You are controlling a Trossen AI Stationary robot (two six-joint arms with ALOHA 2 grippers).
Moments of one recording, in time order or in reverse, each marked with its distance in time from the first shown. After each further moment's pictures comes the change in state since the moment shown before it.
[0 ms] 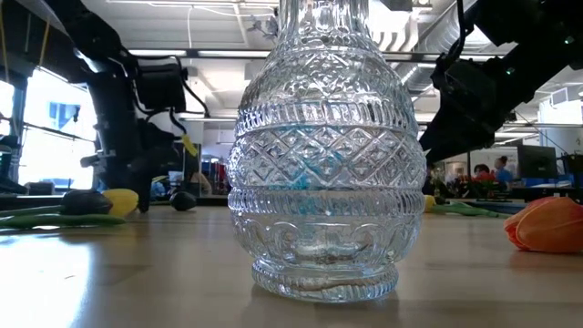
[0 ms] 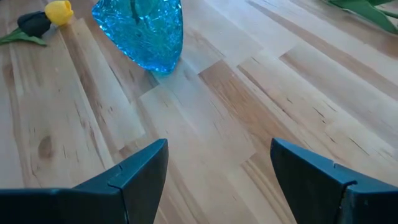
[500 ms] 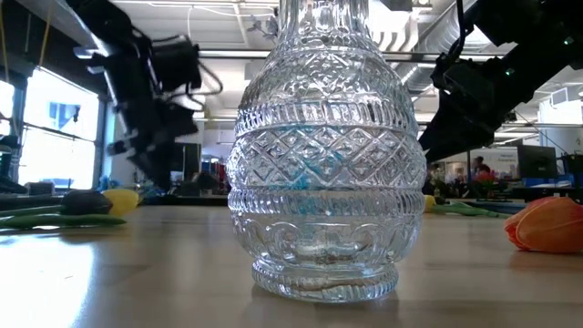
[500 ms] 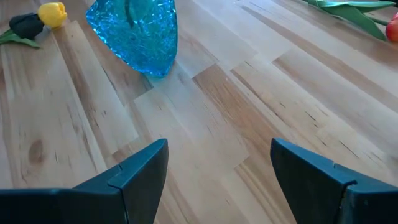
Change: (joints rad) left arm -0.036 -0.020 0.131 -0.015 0.052 0.072; right arm 0.000 0.000 0.000 0.000 0.026 -0.012
